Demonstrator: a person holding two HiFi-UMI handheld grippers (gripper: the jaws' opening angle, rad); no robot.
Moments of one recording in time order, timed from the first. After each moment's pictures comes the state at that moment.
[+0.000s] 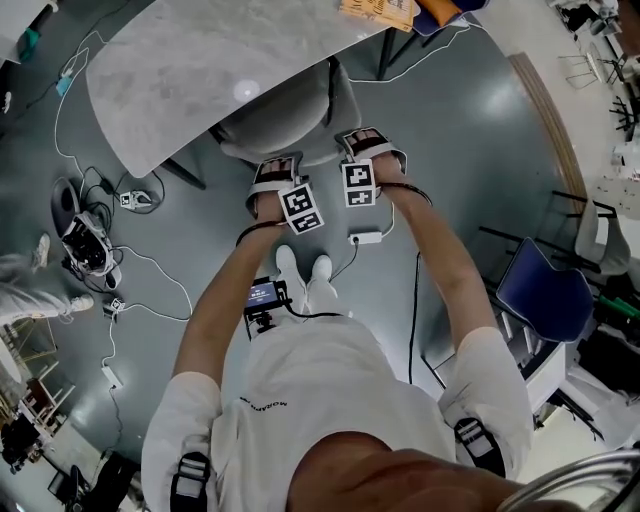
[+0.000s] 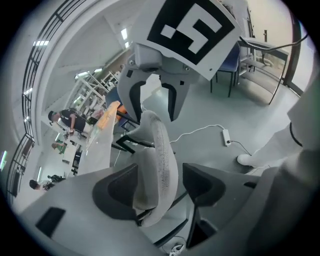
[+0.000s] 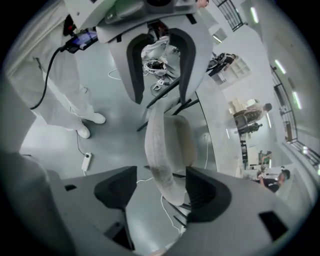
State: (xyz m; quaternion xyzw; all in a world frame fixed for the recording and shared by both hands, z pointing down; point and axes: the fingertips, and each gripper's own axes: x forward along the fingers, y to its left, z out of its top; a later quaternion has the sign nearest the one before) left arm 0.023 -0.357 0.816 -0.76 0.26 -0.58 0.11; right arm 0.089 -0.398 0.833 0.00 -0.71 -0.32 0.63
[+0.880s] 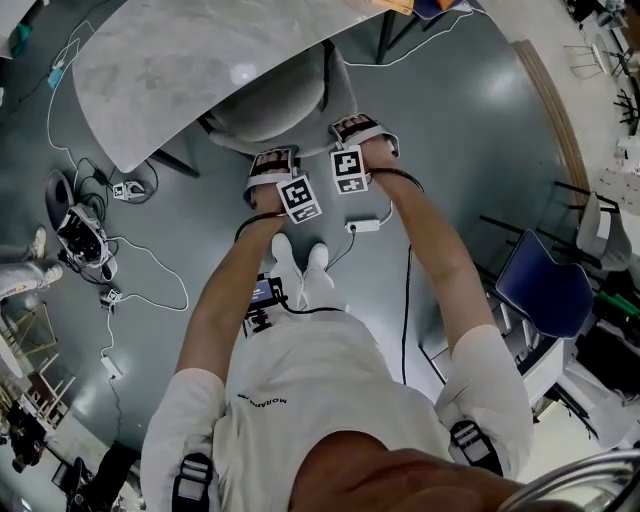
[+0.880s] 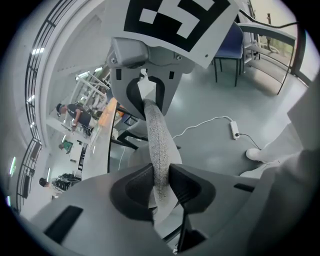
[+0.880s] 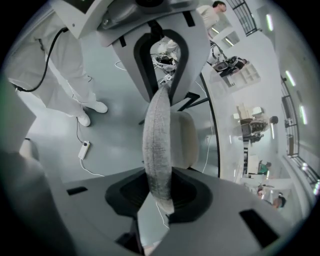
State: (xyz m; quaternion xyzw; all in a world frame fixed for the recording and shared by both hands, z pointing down) left arm 0.023 -0.377 0.857 -0.73 0.29 -0.61 0.14; right arm 0.087 -0.421 0.866 -0.02 -0.68 -0.36 0.63
